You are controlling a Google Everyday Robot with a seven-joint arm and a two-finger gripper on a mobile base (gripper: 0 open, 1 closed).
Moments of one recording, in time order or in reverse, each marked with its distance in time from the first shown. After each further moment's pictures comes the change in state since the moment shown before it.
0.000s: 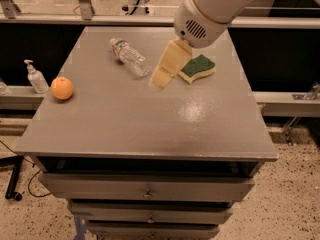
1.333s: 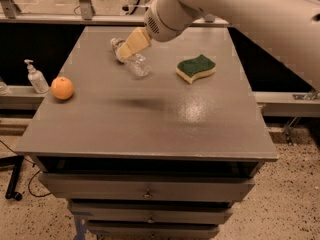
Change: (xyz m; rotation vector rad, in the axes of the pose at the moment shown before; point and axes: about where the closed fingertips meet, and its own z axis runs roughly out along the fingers) arm -0.067 -0.084 0.093 0.144 -0.186 0.360
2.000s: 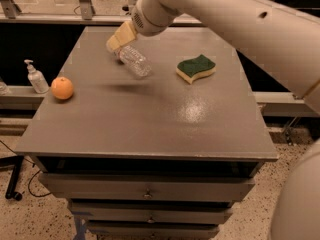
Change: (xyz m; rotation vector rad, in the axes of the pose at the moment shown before) arm -0.035 -0.016 0.051 0.025 -0.025 0.073
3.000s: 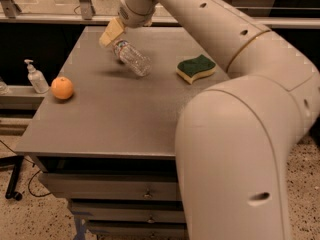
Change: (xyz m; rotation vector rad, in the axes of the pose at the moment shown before) arm -0.036 -0.008 0.074 -0.051 0.134 -0.073
